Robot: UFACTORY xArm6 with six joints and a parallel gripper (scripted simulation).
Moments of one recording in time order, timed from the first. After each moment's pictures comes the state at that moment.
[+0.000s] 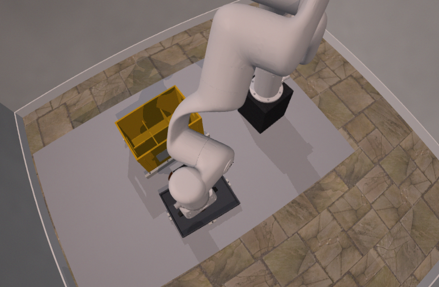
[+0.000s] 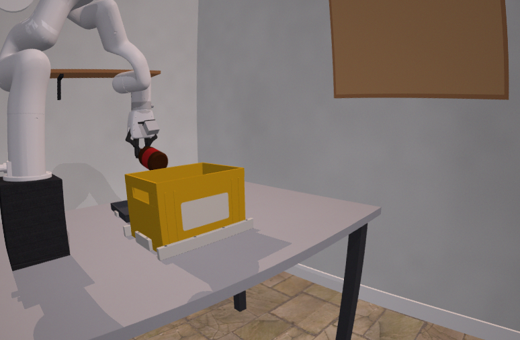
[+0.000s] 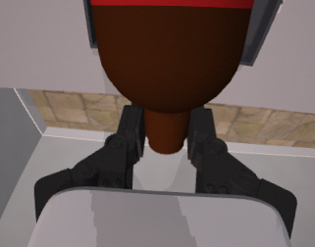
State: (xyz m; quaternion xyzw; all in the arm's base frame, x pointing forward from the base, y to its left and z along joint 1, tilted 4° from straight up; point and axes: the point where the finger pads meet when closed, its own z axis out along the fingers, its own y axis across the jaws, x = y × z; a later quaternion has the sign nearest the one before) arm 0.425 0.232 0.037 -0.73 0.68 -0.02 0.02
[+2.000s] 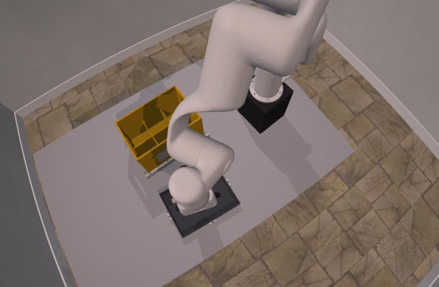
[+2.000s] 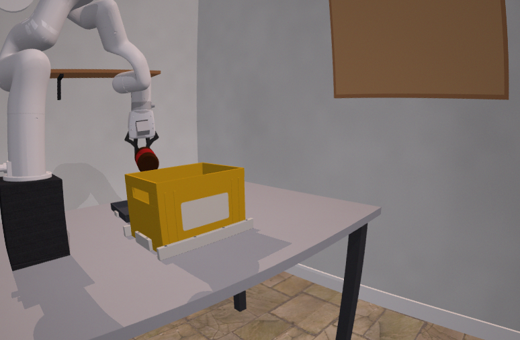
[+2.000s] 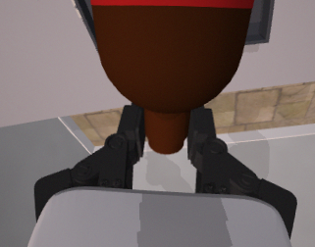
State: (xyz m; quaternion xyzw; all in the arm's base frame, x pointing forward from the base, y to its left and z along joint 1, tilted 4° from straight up) arm 0.425 0.232 0.037 -0.62 0.78 -0.02 0.02
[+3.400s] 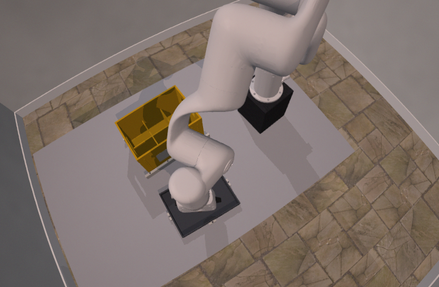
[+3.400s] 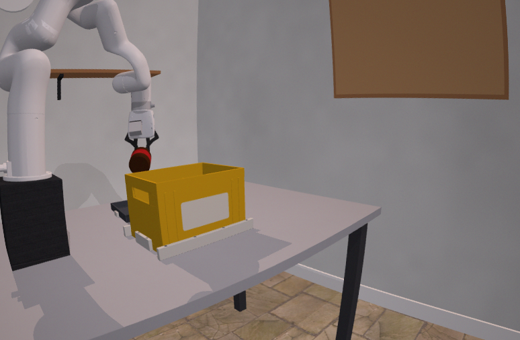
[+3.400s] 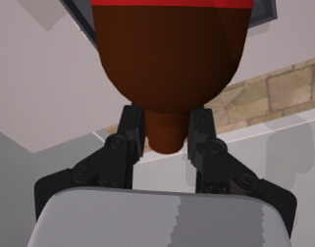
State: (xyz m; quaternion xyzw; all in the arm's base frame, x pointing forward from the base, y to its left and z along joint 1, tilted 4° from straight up) arm 0.425 0.232 0.037 -0.52 0.85 -0.01 0.03
